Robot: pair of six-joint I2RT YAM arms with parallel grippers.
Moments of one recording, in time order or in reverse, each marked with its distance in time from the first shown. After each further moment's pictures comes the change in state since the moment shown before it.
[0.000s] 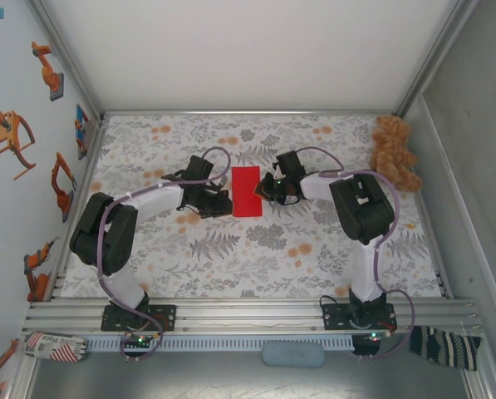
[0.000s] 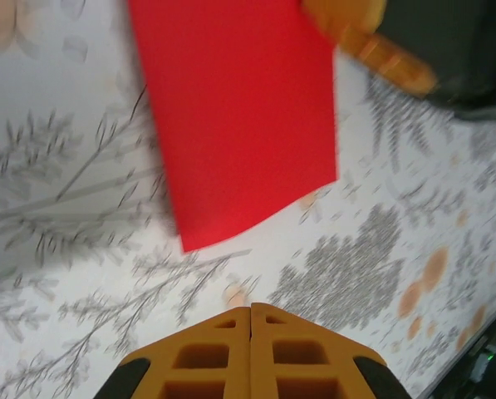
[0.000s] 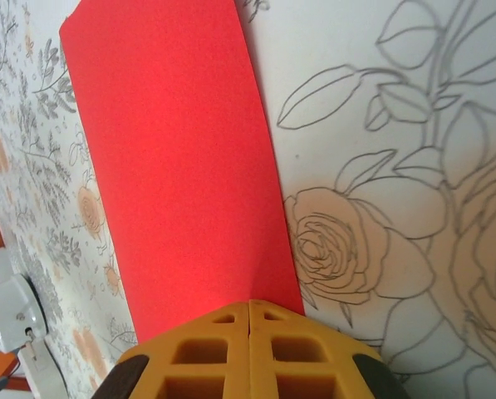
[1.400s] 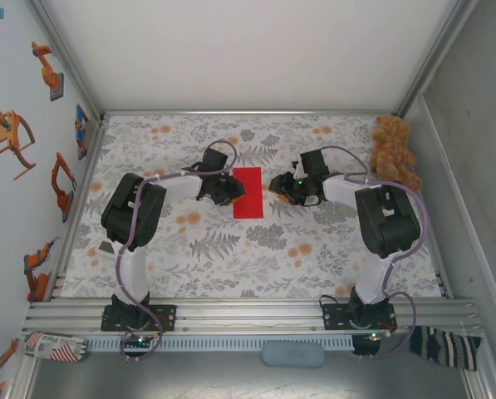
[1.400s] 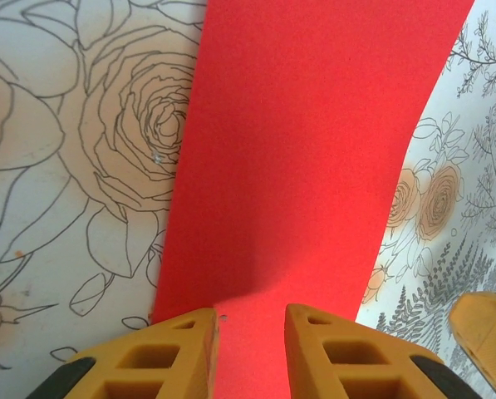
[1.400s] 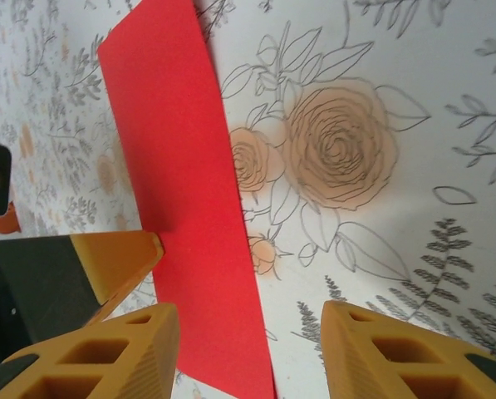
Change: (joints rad) left arm -0.021 0.282 0.182 0.170 -0.135 -0.360; right arm -0.117 -0.203 -0.153 -0.067 -0.089 -0.116
